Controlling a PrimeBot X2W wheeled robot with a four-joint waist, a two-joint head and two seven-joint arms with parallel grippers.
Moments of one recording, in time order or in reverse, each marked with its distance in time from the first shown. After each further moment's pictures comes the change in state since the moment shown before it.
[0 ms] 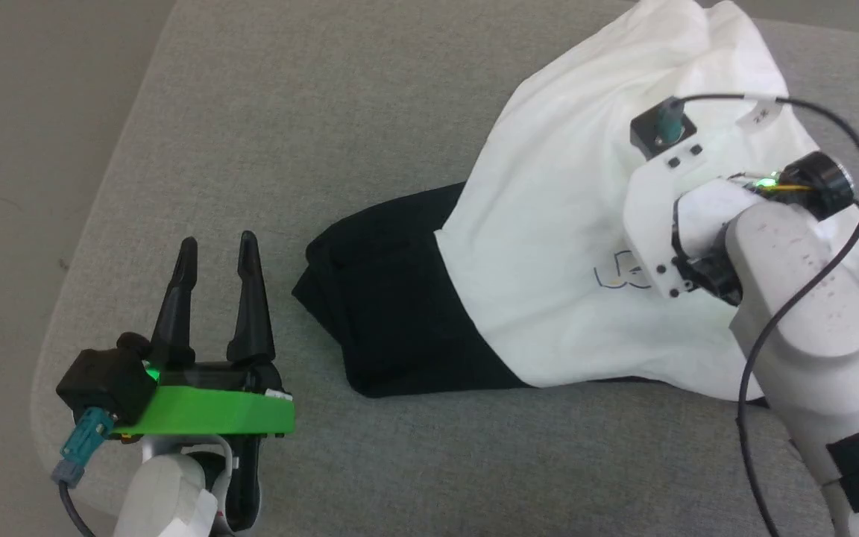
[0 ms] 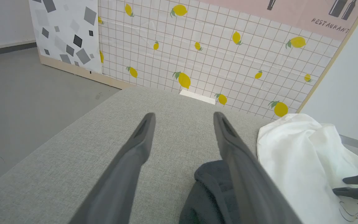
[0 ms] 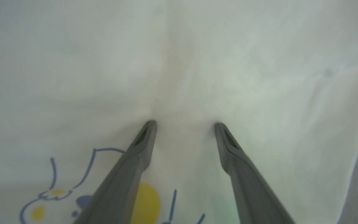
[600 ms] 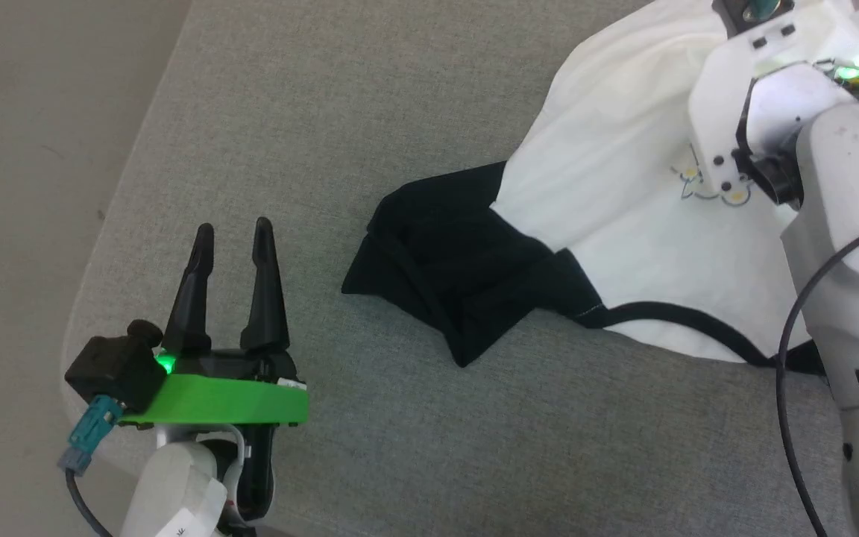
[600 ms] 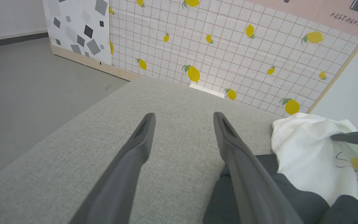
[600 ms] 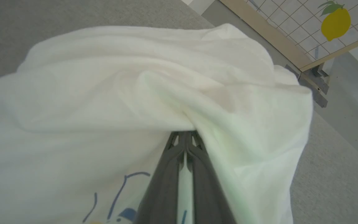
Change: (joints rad) left arm -0.026 -0.002 -0.037 -0.002 -0.046 0.007 0.000; right arm -0.161 0.010 -0.205 0.033 -0.156 0.001 -0.180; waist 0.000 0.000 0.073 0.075
